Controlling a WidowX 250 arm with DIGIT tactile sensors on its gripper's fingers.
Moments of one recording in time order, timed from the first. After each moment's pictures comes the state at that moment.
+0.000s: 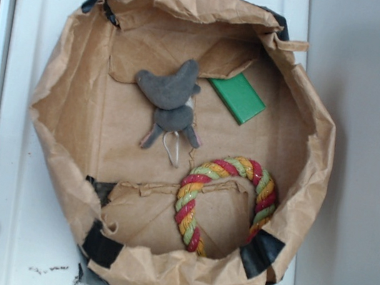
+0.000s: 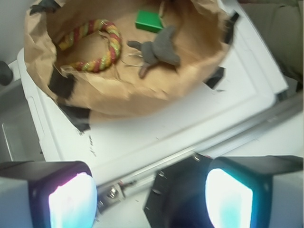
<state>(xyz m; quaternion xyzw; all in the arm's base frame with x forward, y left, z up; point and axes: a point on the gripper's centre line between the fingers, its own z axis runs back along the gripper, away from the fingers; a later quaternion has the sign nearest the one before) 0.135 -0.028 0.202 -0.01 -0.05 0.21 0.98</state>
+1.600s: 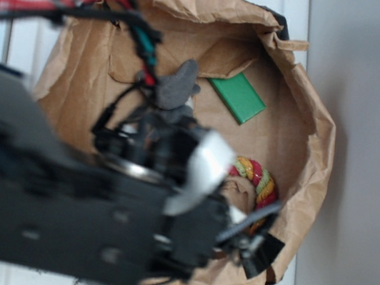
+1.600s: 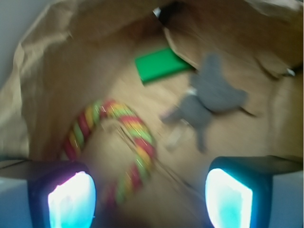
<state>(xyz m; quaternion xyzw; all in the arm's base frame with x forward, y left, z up) 0.274 -0.035 0.120 0.00 -0.13 0.48 0.87</state>
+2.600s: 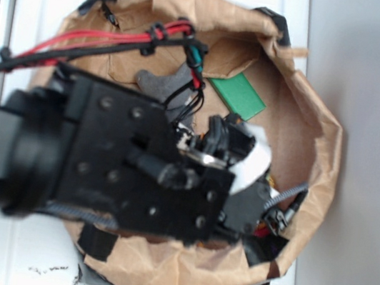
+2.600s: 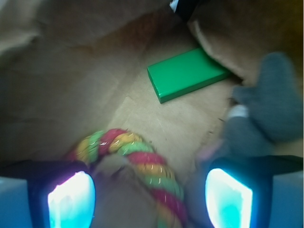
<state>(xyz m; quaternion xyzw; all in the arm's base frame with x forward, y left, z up) 0.301 -0.015 0.066 0.00 -0.15 0.49 0.86</state>
